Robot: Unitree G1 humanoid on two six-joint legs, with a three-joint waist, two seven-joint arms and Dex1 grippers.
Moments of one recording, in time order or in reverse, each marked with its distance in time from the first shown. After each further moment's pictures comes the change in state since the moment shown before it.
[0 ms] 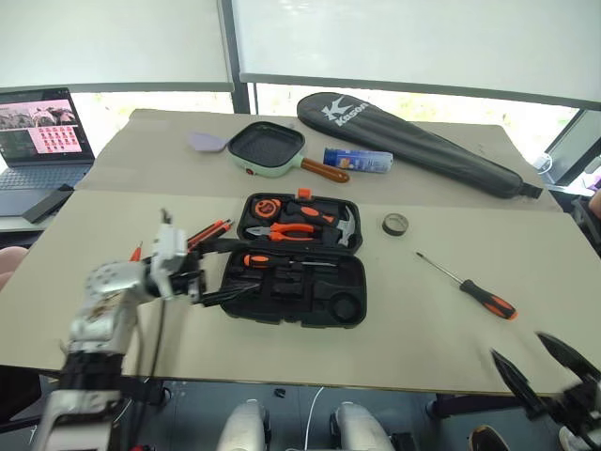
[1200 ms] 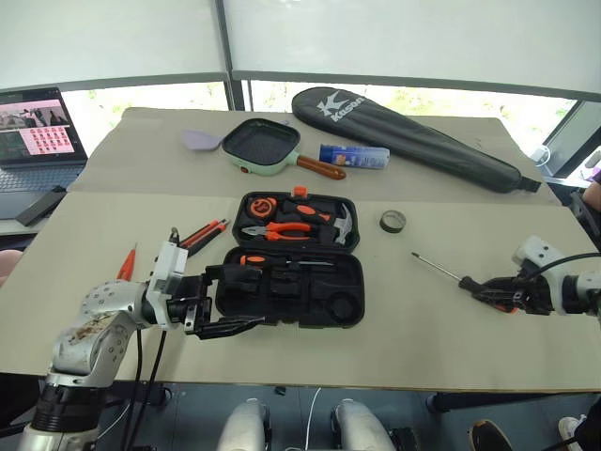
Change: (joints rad) left arm 0.125 -0.002 -0.046 -0.337 -0.164 0.252 0.073; right arm -1.110 -0.612 0.640 0.731 -0.379 0.458 0.390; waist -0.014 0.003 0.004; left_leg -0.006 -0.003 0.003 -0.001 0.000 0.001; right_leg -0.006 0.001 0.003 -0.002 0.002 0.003
